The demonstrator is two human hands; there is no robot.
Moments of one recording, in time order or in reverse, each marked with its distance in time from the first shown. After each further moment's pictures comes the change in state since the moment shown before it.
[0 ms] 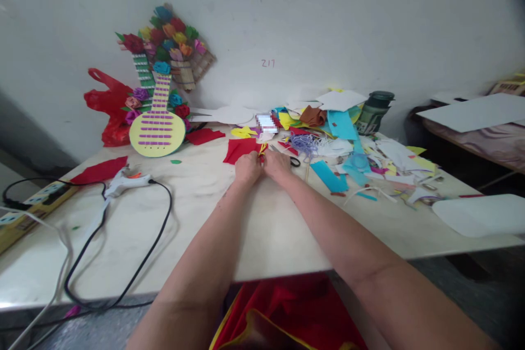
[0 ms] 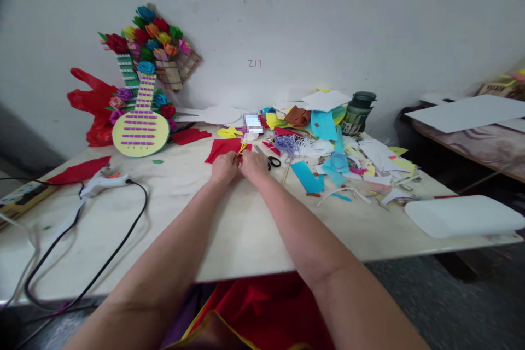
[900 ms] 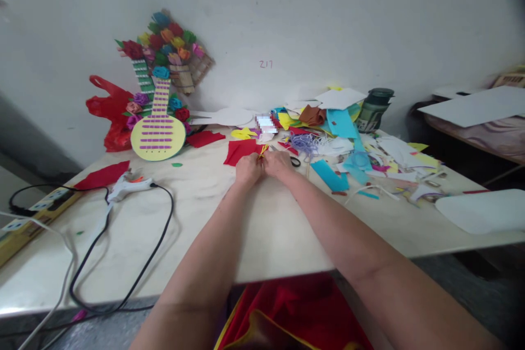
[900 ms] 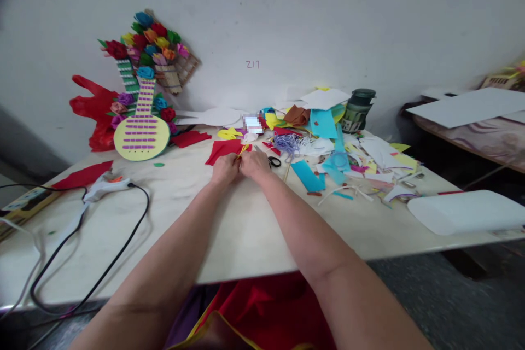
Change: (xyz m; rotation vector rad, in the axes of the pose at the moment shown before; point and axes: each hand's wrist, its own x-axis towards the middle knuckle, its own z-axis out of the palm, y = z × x) left_hand 0.002 -0.003 0.002 -0.051 -0.026 0.024; right_hand 0.004 0.011 0.002 -0.020 0.045 -0.163
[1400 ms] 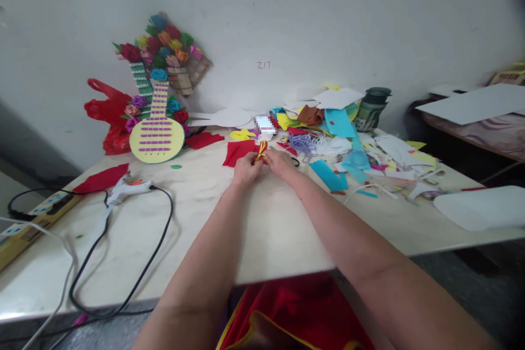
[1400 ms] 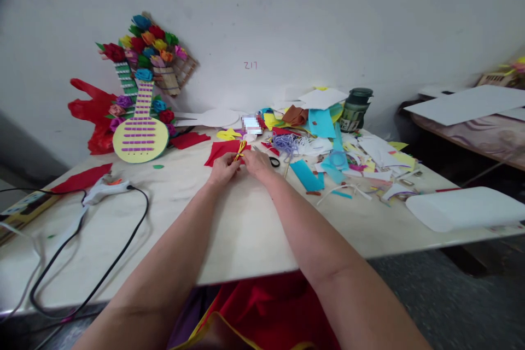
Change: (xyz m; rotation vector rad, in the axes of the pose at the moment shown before) left_hand 0.001 -0.012 0.003 -0.532 0.019 -0.003; right_hand 0.001 0.014 0.007 0.136 0.049 -0.015
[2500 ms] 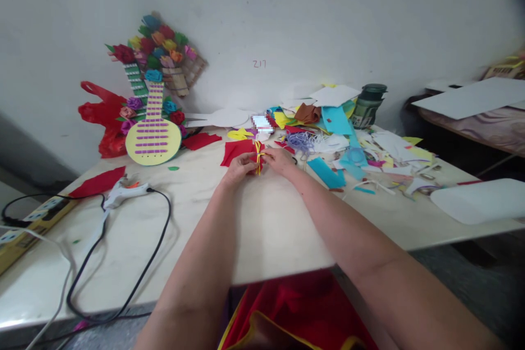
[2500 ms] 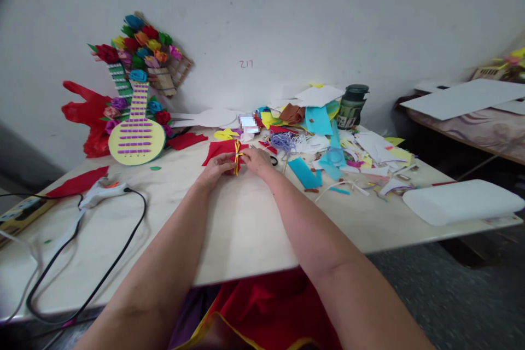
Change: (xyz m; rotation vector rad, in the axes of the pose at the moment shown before) left_hand 0.001 -0.012 -0.013 -0.625 -0.255 -0.163; right_hand 0.004 0.014 0.007 0.203 0.068 0.046
